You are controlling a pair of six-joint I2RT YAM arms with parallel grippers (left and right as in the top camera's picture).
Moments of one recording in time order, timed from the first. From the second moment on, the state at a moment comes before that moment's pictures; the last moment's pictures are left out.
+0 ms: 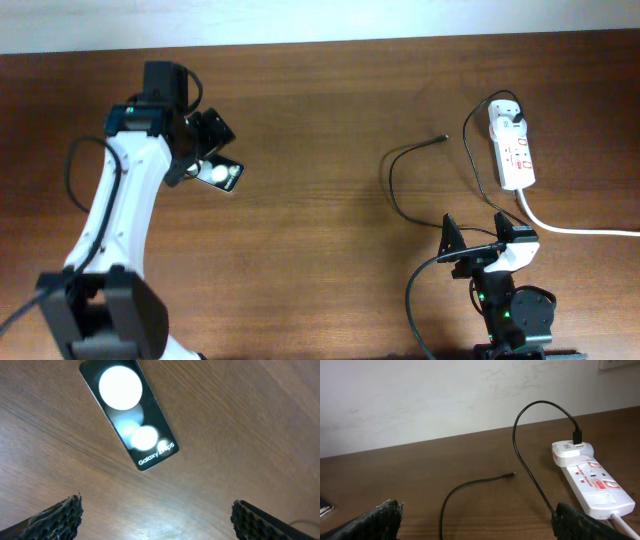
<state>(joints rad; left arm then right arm) -0.04 1.75 1.55 -1.03 0.01 -0.68 0.01 0.01 0.01 -0.07 -0.07 0.21</state>
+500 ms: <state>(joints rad) 0.01 2.07 1.63 -0.95 0.00 -0.90 0.01 0.01 0.01 -0.07 -0.07 0.21</state>
